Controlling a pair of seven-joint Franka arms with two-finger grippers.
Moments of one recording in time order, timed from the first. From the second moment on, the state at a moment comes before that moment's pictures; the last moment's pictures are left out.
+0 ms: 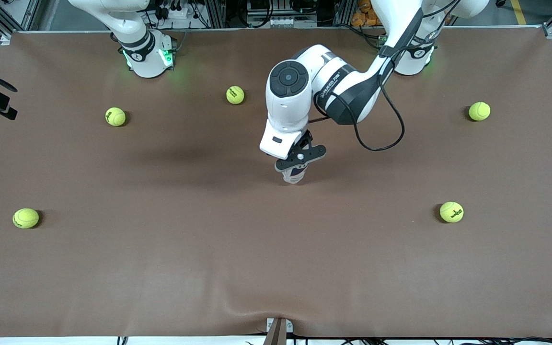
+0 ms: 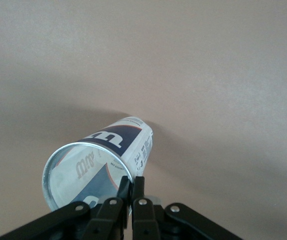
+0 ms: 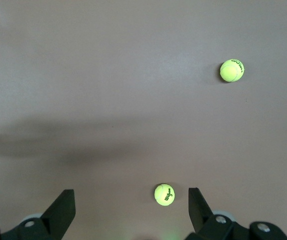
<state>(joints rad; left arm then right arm) -0.71 0.56 -0.10 -1.34 0.04 1.89 -1.14 -0.05 0.01 -0.04 -1.42 0.01 1.41 -0.01</state>
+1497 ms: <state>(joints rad) -0.85 0.66 -0.03 -1.24 0.05 1.92 -1.18 -0.05 0.02 -0.04 -1.42 0.01 1.41 -0.01</state>
